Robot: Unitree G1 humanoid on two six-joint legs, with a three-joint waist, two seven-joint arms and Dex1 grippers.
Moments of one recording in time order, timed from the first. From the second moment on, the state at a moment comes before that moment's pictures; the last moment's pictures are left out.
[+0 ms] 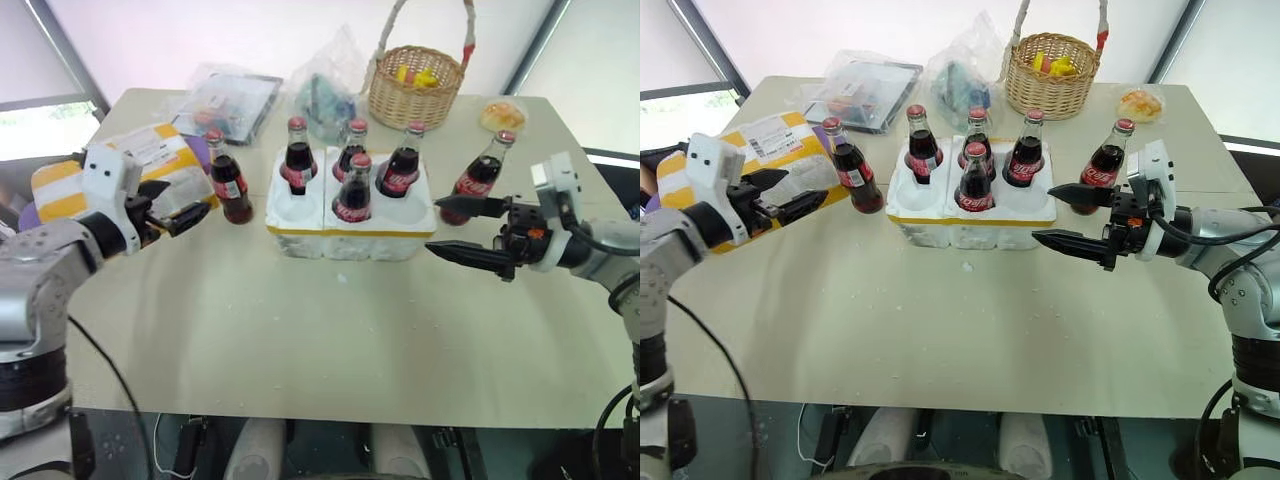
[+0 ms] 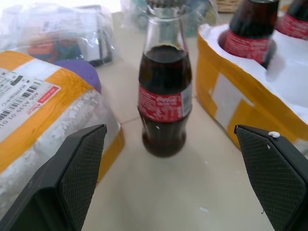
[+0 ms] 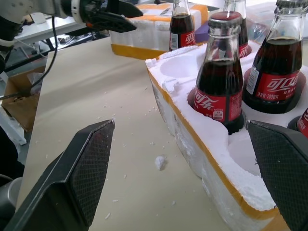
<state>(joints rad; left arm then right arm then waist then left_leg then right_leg) -0.44 0.68 0.33 -0.26 -0.46 0.86 -0.57 -0.40 -0.89 -0.23 -0.19 0.77 0.65 1.12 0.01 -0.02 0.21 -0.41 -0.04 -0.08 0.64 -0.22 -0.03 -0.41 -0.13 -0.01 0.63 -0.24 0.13</state>
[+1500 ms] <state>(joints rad) -0.75 0.60 0.12 0.32 -0.29 0.61 -0.65 -0.42 -0.89 -0.26 -0.23 0.79 0.67 1.09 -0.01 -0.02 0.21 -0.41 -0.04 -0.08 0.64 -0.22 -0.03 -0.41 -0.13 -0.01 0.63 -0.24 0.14</state>
